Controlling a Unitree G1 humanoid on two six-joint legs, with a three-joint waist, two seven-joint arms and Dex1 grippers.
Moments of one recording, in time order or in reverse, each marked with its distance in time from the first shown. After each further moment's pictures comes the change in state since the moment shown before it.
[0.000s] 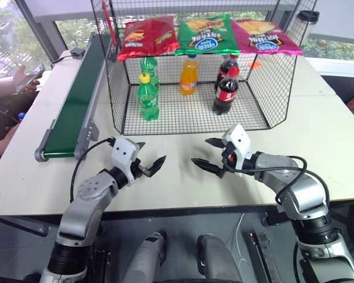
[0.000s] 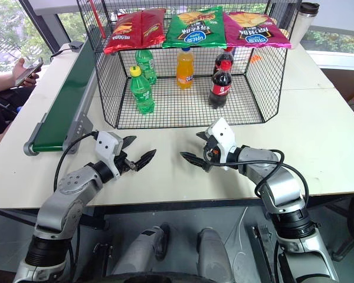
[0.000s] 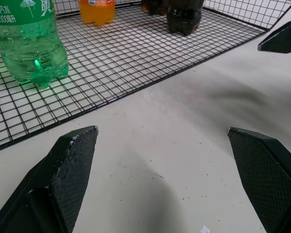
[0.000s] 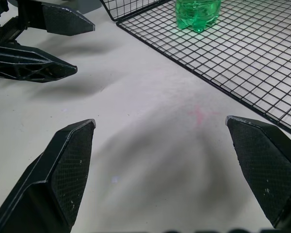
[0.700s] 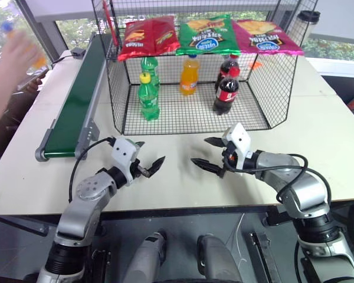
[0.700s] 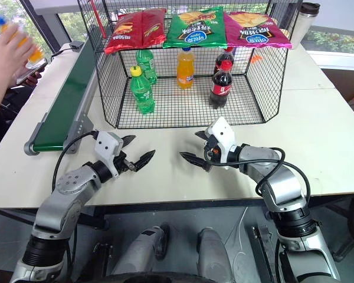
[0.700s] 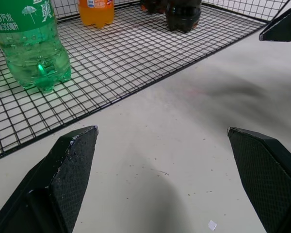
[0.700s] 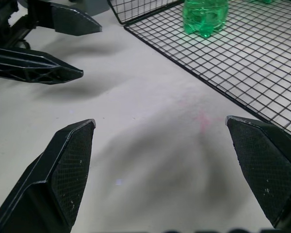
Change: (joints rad) left arm 0.000 0.039 -0.003 -0.001 0.024 -0.032 -0.021; right arm -0.024 -0.016 0.001 0.000 0.006 -0.007 0.044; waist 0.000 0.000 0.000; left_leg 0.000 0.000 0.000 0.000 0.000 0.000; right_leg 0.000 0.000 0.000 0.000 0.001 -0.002
